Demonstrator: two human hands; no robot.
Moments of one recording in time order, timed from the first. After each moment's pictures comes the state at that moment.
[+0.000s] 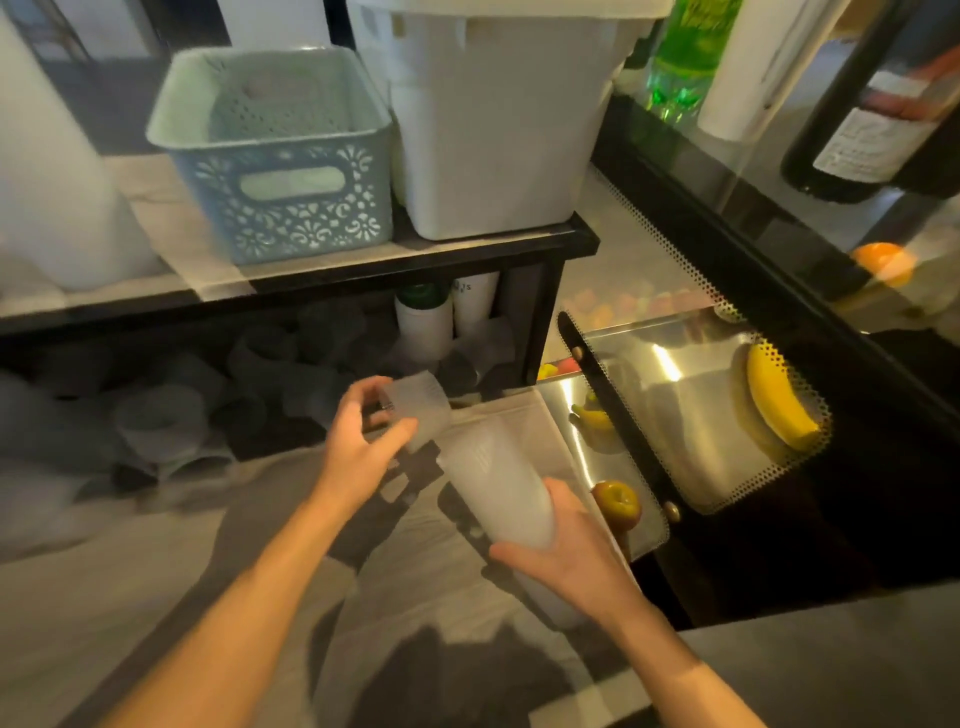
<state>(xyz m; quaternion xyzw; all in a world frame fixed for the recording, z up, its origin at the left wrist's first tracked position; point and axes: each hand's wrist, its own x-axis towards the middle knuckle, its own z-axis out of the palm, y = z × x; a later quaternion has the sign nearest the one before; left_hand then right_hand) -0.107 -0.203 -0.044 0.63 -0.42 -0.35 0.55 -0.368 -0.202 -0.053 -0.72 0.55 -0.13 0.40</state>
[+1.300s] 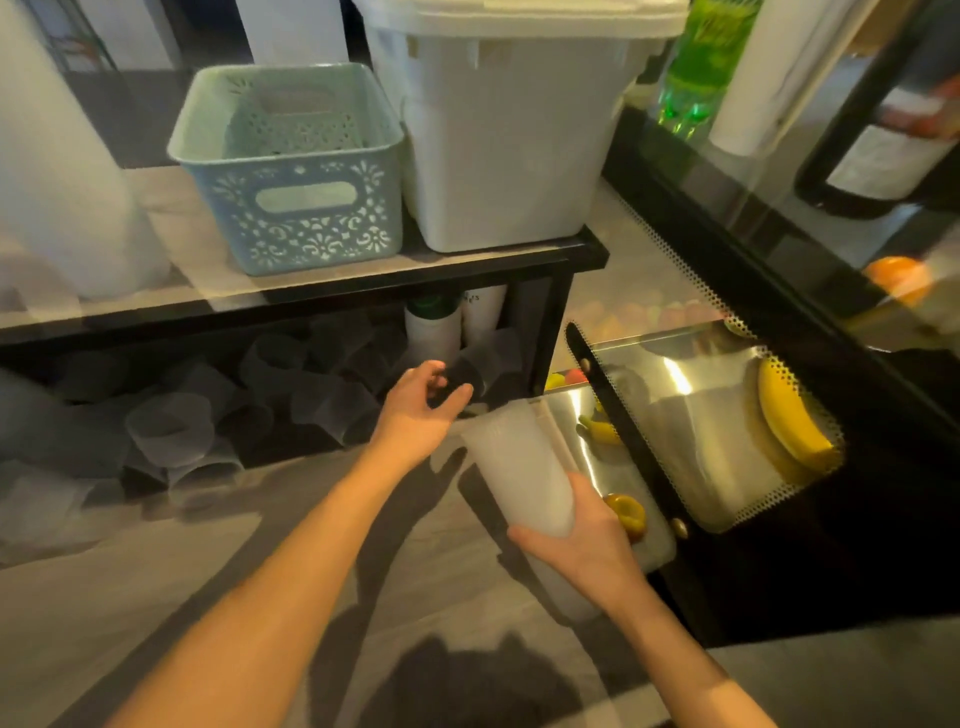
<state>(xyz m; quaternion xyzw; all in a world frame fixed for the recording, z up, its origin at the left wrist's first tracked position) -0.131 -0.261 -0.021 0.74 -0.48 -0.28 0.38 -0.365 -0.218 -0.043 -0.69 0.59 -0.17 0.39</state>
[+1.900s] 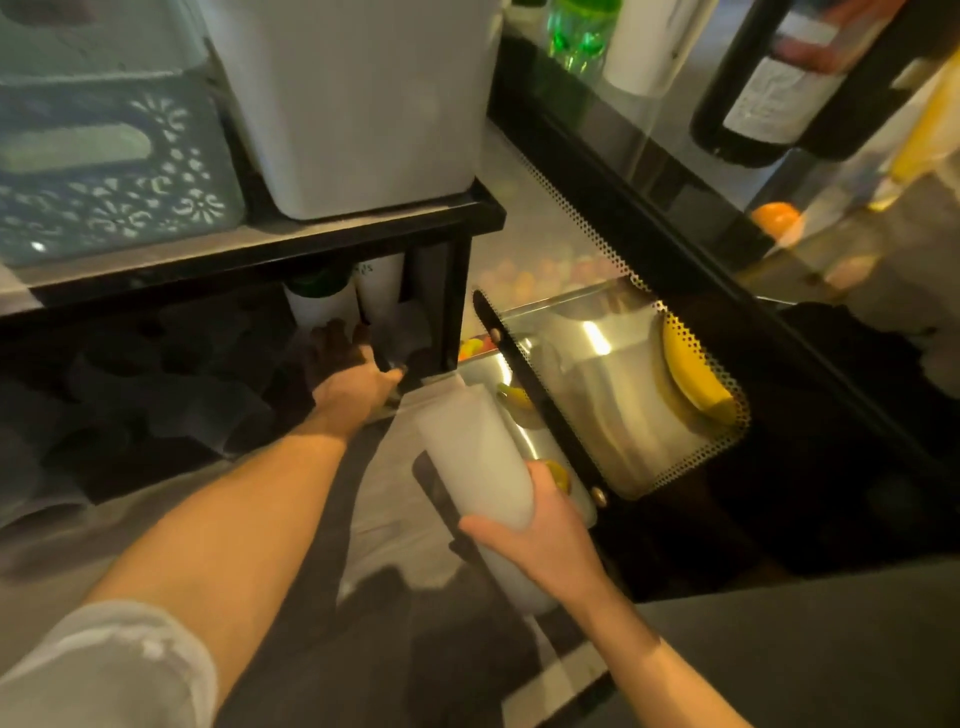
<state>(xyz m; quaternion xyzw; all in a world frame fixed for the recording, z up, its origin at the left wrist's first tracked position) -0.147 -0.360 -0.079 0.82 -0.49 -0.27 0.10 -0.393 -0.218 -0.038 -0.65 0.63 -0.19 0.39</state>
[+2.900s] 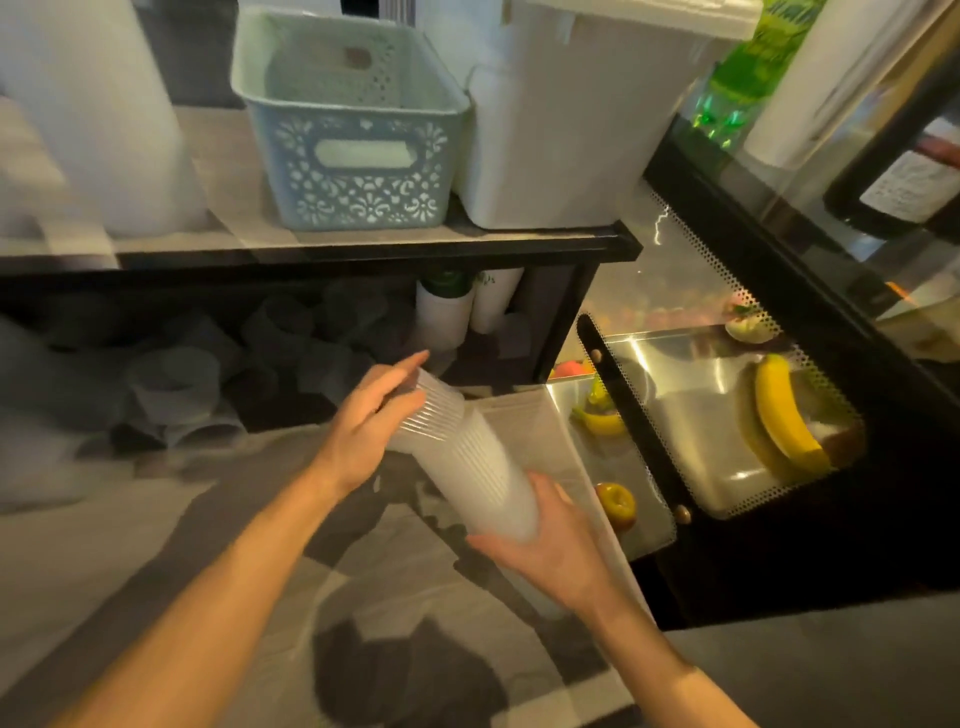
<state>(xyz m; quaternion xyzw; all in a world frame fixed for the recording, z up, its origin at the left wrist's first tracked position) -0.086 -0.187 -0.020 0.58 -0.49 -0.40 0.52 -0.332 -0.188 -0.045 -0.74 0.56 -0.11 0.35</state>
